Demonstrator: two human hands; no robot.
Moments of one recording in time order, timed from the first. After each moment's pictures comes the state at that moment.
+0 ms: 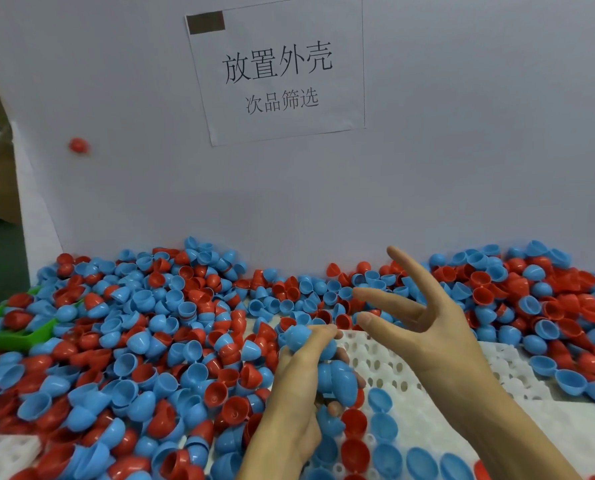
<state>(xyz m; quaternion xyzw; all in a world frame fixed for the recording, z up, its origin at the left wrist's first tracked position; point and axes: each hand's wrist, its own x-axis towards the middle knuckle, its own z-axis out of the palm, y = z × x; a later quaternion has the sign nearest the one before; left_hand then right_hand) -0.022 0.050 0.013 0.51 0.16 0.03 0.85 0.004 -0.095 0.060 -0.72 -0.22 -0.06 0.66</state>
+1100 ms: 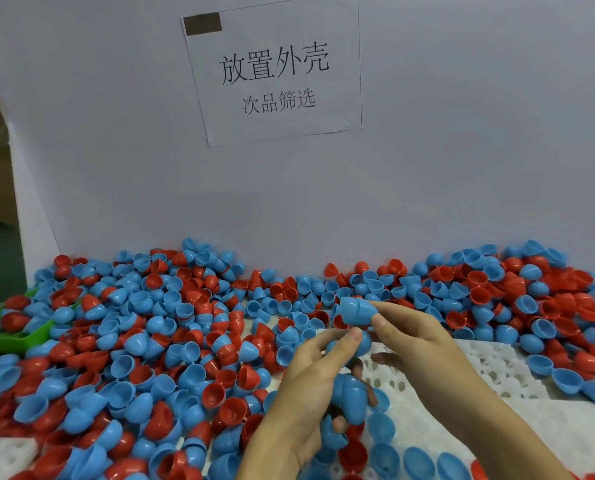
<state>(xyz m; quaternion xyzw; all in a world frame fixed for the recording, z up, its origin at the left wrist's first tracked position) -0.032 0.044 0.021 0.55 0.03 -0.01 0.84 0.018 -0.097 0.038 -0.73 -0.19 0.05 0.66</state>
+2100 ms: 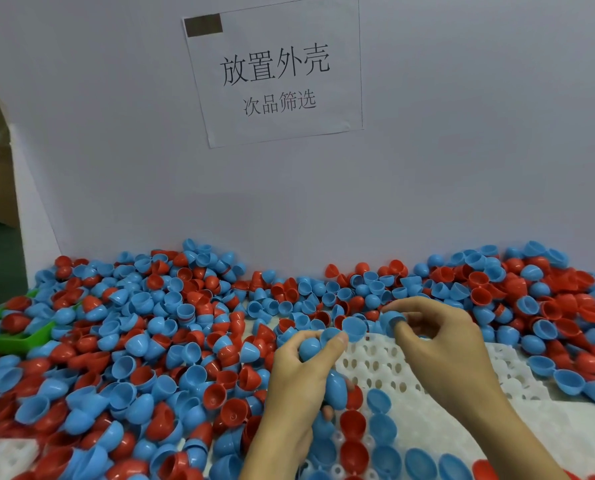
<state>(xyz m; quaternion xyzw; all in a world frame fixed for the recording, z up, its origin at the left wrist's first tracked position) -0.018 0.053 0.001 0.64 0.11 0.11 0.75 0.026 -0.105 0.036 -0.81 -0.15 -0.18 0.54</state>
